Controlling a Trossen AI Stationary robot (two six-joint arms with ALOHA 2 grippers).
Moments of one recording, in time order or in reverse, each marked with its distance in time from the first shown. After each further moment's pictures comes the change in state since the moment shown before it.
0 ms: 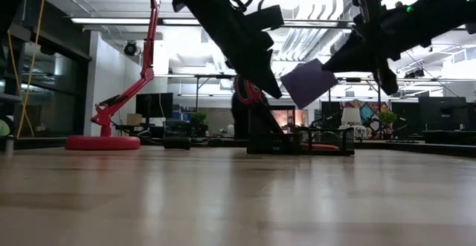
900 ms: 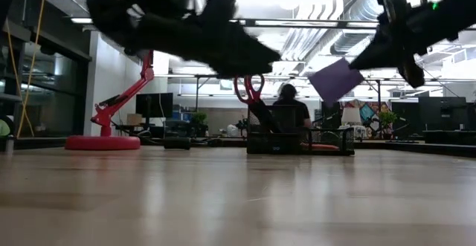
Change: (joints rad) left arm -0.002 -0.108 -0.571 1.086 0.247 -0.085; right arm -0.005 -0.334 -0.029 -0.367 0.056 0.022
